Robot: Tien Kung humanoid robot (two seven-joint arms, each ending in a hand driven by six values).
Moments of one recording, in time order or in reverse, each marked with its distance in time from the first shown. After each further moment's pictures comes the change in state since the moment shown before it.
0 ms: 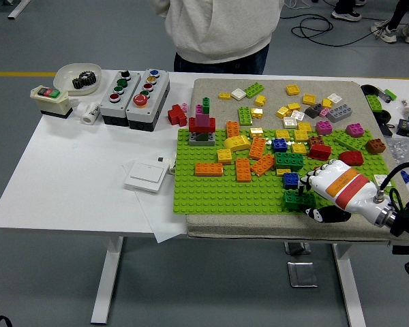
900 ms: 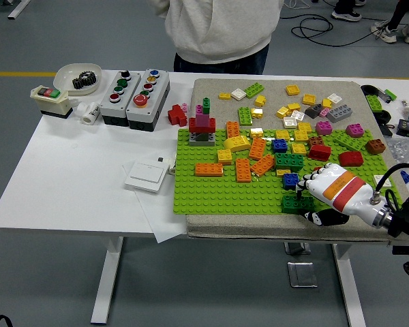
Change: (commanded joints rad) left arm -0.002 0.001 0.002 0.000 -0.006 0.001 -0.001; right arm 0.010 0.002 -0.014 -0.014 0.000 0.028 0.018
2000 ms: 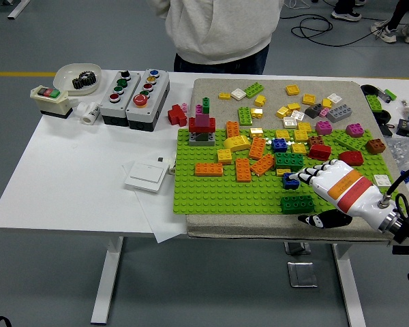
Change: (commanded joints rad) left arm 0.006 0.001 -0.012 0.000 0.021 -0.006 0.003; right arm -0.127 -0.035 0.113 0.175 0.000 -0.044 -0.035
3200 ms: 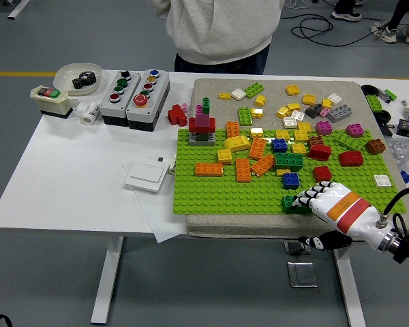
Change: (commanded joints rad) left arm -0.006 0.000 0.005 -0.001 -0.010 0.004 -0.001; right arm -0.040 -0.001 -0.044 -0.031 0.000 0.023 -0.012
